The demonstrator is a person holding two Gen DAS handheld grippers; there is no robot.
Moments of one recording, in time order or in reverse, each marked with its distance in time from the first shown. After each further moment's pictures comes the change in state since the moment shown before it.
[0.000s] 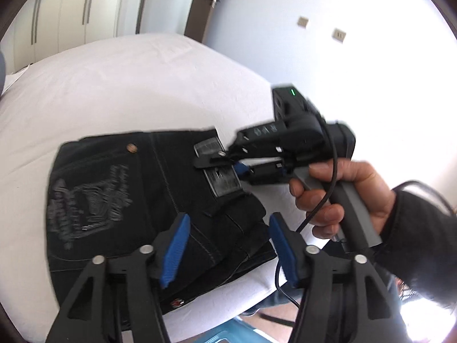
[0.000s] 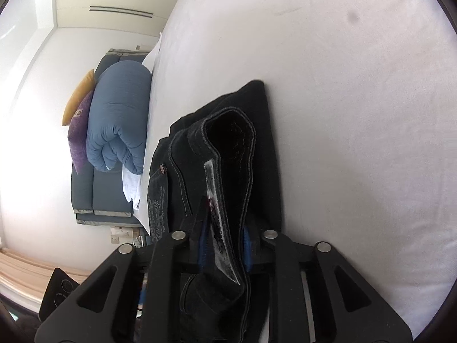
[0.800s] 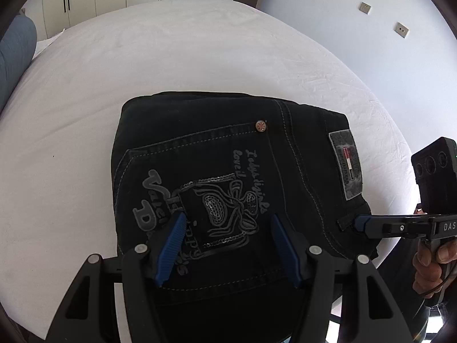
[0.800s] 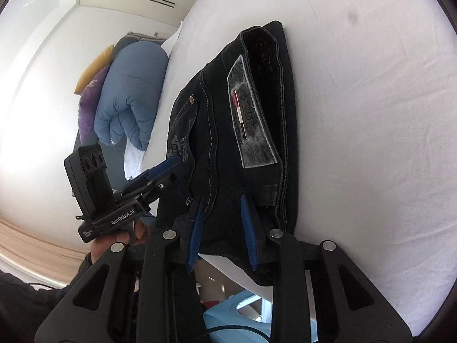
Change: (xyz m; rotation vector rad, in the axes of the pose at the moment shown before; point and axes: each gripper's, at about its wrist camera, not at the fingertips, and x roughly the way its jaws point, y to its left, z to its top) left arm 0.050 0.082 -0.008 -0.105 0.195 0.201; right arm -0.037 0.014 -0.101 -0.150 0.014 -0.005
